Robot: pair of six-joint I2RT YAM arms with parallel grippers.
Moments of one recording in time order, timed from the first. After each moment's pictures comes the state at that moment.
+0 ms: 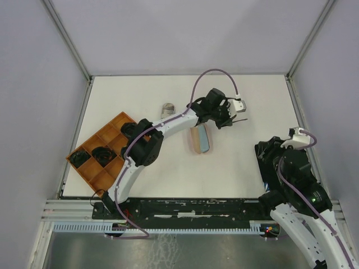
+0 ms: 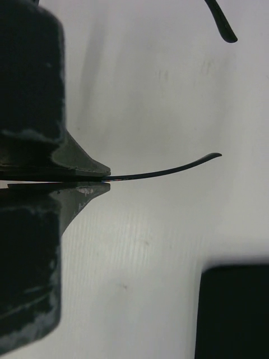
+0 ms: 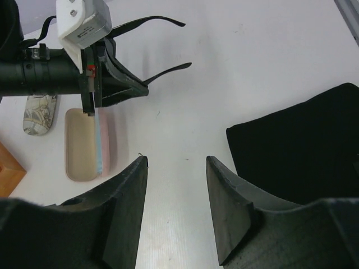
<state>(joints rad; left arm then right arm) -0.81 2.35 2.00 -0.30 0.46 0.42 0.44 0.34 0.72 -0.72 0.42 0.46</state>
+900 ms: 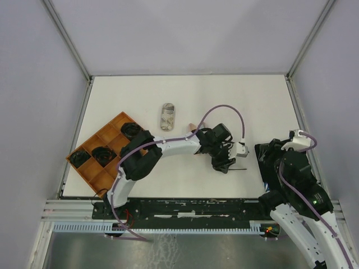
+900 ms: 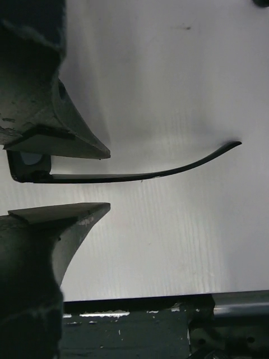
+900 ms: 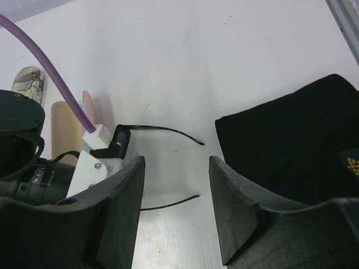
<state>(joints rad) -1.04 2.14 1.56 -0.38 0.58 0.42 0.44 0.32 0.72 -0.78 0.45 0.46</state>
